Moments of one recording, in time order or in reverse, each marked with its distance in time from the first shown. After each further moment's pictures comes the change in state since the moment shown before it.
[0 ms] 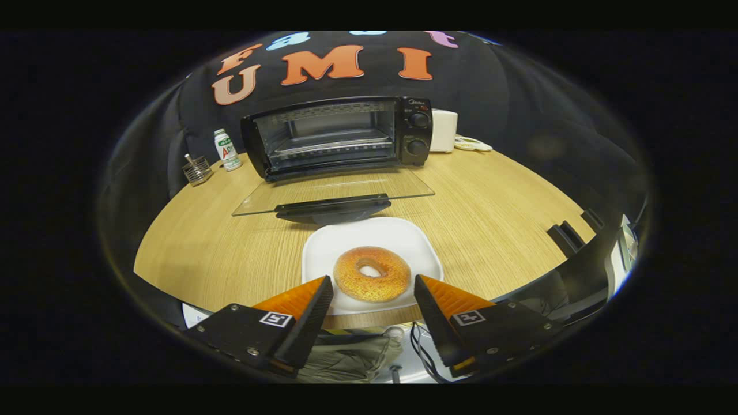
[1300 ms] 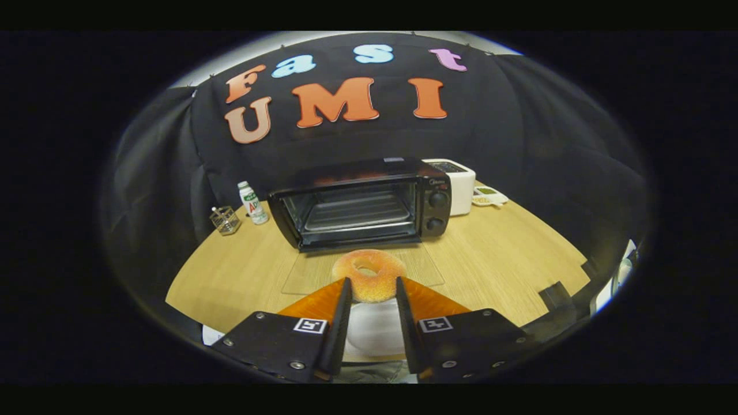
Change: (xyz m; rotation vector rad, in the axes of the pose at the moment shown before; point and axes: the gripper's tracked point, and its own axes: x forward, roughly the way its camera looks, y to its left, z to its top) arm -0.039 0.022 0.173 0.009 -0.258 0.115
